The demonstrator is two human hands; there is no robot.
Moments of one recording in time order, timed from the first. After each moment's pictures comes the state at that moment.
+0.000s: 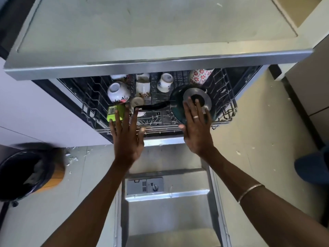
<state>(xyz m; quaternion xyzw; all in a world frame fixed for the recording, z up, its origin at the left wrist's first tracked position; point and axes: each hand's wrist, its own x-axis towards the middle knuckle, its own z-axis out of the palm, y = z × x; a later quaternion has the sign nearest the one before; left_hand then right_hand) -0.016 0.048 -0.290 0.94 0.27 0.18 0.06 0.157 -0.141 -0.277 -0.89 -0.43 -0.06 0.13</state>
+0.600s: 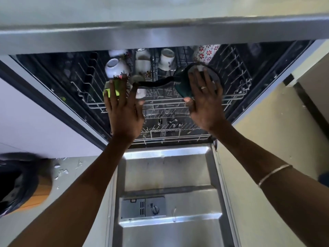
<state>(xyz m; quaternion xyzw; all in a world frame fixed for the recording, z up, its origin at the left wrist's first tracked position) 0.076 0.120 -0.324 0.91 0.29 0.29 -0.02 0.255 -0.073 -0.307 -0.86 -0.45 -0.23 0.11</state>
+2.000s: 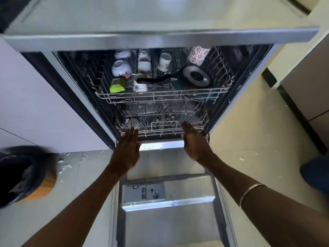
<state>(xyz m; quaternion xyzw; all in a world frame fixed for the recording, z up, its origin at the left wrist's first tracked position) -0.058 0.057 -0.358 0.96 0.22 0.04 0.18 0.128 -0.147 -0.356 -0.88 -0.41 0.08 0.22</state>
